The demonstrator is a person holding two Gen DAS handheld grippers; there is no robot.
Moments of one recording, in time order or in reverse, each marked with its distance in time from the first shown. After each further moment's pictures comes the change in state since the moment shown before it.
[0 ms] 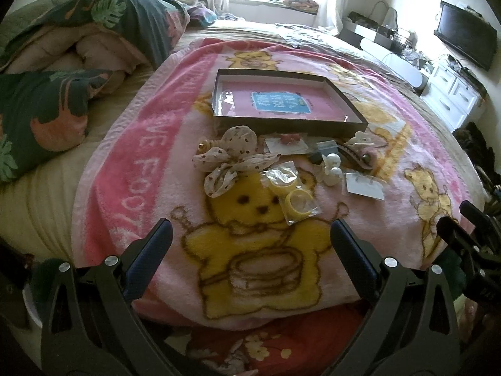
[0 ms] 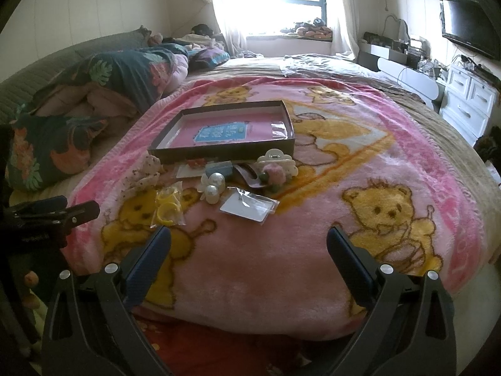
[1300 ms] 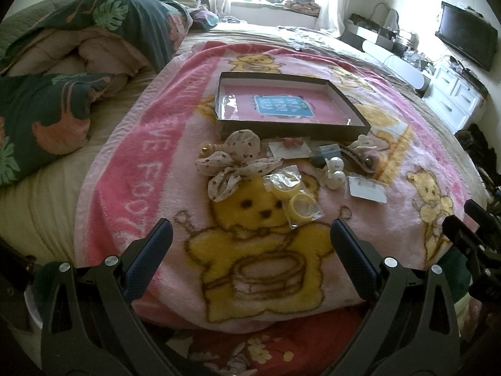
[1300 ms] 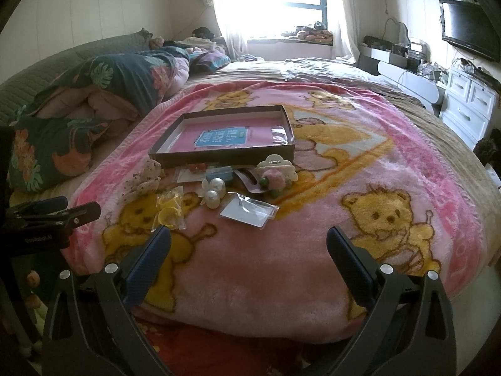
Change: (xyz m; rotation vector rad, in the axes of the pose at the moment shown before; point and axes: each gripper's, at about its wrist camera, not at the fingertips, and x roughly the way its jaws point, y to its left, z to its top) left arm -0.001 0.002 0.004 0.002 -0.010 0.005; right arm -0.003 0.001 0.004 0.000 -0.012 0.004
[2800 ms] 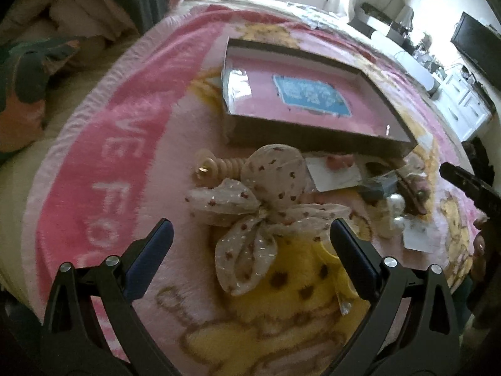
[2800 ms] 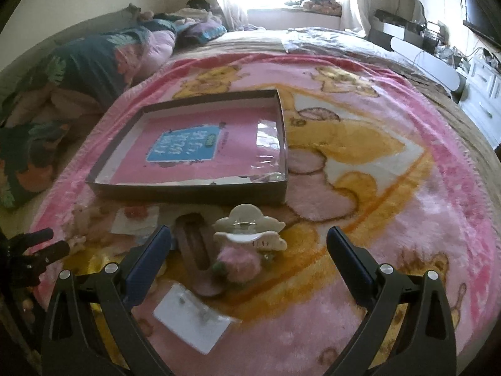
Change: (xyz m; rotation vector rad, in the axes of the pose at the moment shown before) left arm 0.127 0.037 0.042 -0.063 0.132 -0.065; right arm 0.171 -0.058 0.090 0.005 0.157 0.027
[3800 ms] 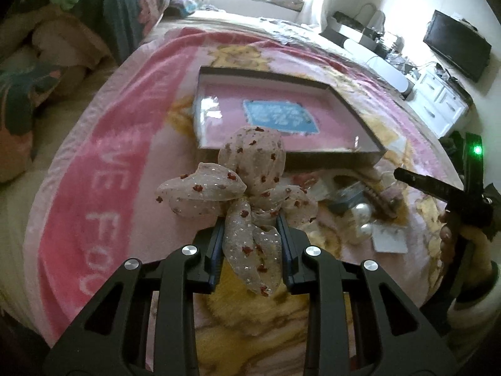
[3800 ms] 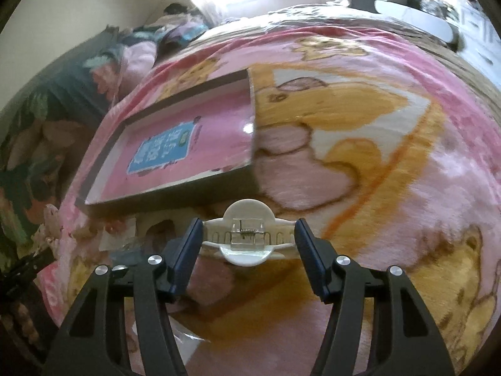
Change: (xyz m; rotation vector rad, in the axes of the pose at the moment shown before) left arm -0.031 -0.013 0.012 0.085 -0.090 -0.088; right arm 0.019 -0.055 -0.012 0.207 0.015 0.097
